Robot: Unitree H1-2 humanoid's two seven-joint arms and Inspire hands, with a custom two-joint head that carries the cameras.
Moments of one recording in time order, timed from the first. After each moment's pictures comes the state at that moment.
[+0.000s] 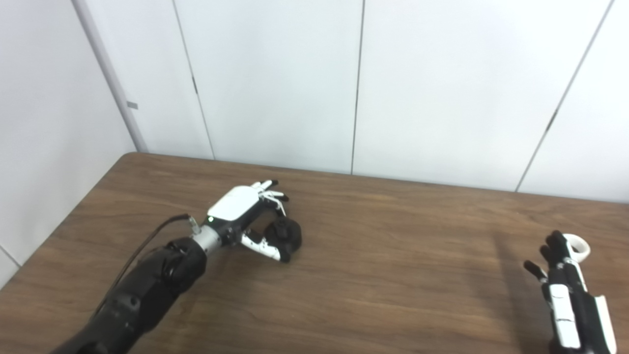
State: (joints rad) left arm -0.50 0.54 -0.37 0.56 0.60 -0.42 0.09; right arm 0.02 -0.09 -0.11 -0.08 0.02 -0.21 -0.01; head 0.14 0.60
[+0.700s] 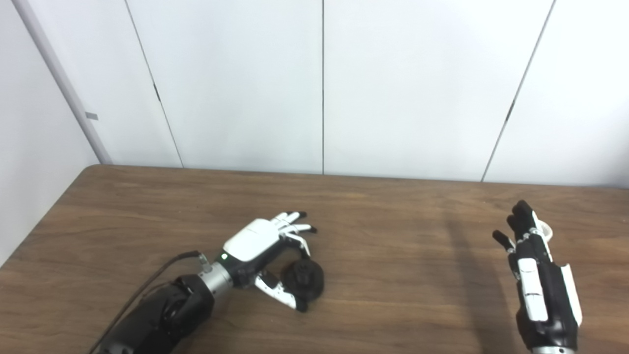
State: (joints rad) left arm -0.41 0.49 -0.49 0.33 0.64 -0.45 0.06; right arm 0.03 -0.05 -0.08 -0.25 0.00 -0.14 -0.03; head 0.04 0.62
